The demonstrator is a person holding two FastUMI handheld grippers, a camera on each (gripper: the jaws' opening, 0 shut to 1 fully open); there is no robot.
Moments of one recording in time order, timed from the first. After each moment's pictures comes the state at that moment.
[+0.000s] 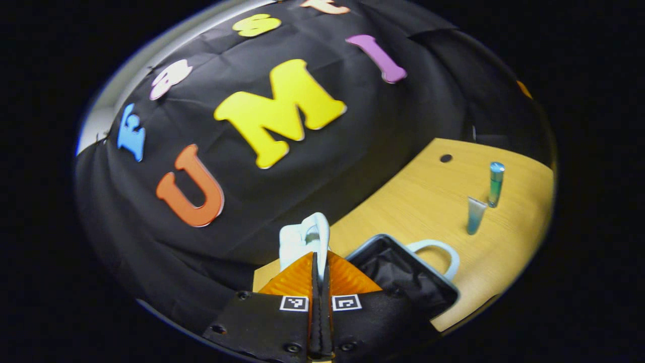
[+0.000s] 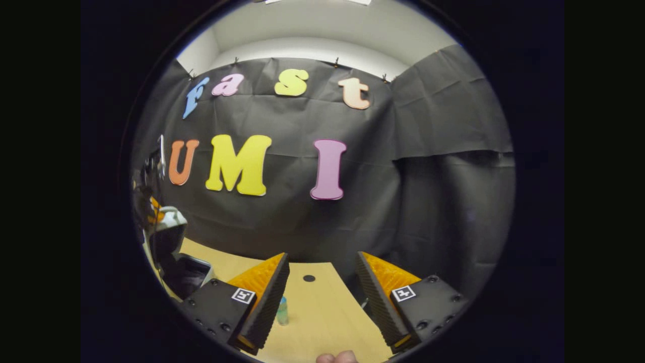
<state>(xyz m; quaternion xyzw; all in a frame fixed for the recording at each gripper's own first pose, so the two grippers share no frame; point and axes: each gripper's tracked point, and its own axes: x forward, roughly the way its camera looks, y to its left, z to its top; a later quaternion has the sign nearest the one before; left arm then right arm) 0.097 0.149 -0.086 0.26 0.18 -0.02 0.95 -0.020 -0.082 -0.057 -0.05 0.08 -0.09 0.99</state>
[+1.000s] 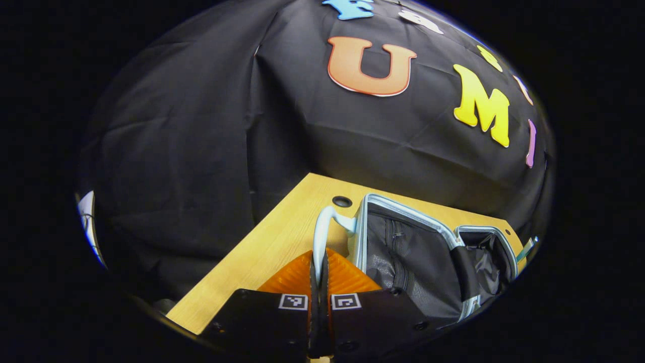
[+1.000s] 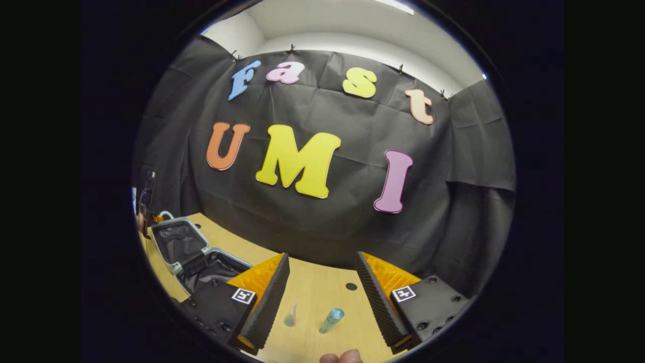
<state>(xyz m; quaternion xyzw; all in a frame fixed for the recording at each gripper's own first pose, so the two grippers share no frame) 0.091 0.467 -0.343 -0.15 0.23 0.10 0.96 0.009 0.062 -0.059 -0.12 0.12 0.03 0.99</state>
